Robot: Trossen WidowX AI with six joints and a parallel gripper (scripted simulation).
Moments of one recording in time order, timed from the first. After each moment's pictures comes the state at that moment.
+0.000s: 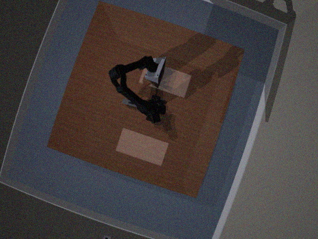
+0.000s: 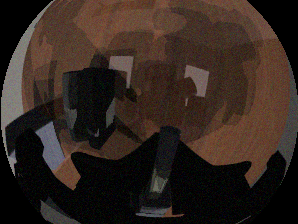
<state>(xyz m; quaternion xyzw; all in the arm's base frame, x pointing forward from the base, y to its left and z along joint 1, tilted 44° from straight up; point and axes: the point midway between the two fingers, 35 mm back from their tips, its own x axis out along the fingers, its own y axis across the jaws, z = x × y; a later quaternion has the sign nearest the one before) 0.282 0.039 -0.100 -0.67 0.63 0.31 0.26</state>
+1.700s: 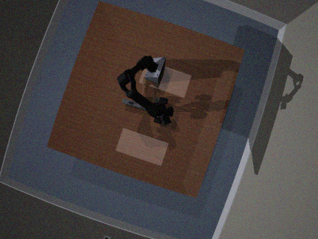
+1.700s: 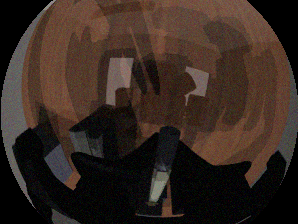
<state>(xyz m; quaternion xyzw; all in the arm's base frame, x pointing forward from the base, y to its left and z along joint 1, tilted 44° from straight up) 0.278 0.080 -0.138 -0.67 0.63 0.31 0.26</state>
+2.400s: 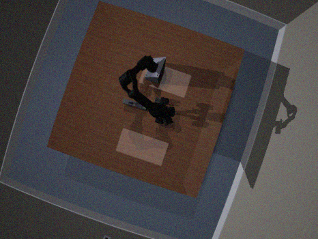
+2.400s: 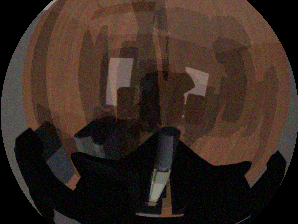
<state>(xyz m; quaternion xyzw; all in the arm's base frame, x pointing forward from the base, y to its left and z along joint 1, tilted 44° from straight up) 0.276 0.090 -0.141 -0.67 0.63 0.31 0.26</state>
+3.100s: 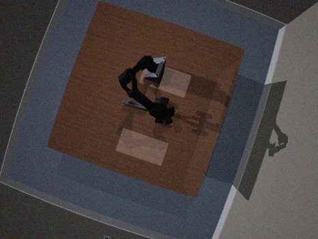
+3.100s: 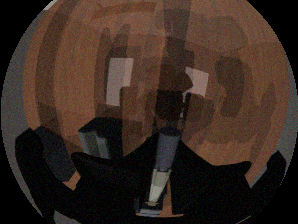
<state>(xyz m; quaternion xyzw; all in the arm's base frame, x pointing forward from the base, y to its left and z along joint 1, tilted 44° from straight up) 0.275 0.093 -0.133 -0.67 0.63 0.31 0.26</state>
